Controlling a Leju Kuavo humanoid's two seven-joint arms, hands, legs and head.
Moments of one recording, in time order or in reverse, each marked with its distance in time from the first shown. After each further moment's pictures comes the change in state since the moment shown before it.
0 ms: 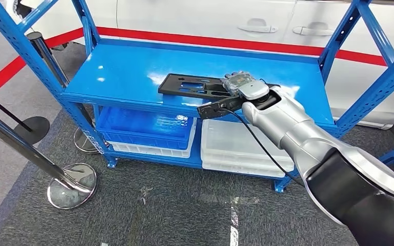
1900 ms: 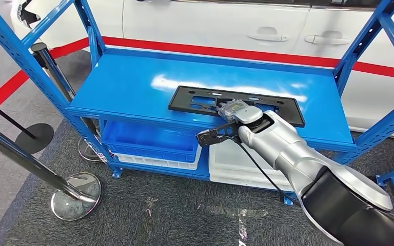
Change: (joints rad) left arm 0.008 0.015 -0.005 0.002 0.014 0.008 -0.001; right arm 0.127 0.013 0.000 -0.004 0.050 0.020 -0.062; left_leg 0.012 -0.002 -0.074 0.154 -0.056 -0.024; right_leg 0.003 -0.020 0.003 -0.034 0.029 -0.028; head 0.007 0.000
